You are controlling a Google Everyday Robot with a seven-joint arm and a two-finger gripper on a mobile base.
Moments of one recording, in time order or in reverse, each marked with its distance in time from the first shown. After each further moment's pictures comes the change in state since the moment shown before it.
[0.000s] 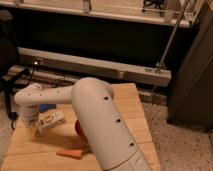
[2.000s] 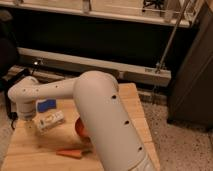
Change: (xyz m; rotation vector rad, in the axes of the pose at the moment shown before) arm -0.011 0.004 -0.055 0.084 0.072 0.055
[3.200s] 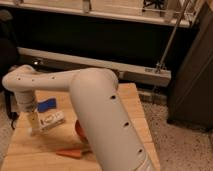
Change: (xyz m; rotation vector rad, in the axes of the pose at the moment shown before) arm 0.015 0.003 -0.050 -0.086 0.150 -0.043
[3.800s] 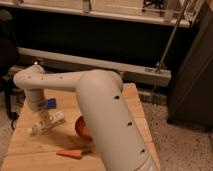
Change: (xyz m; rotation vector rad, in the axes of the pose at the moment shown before) arm 0.035 0.011 0.004 -0.053 -0.066 -0.176
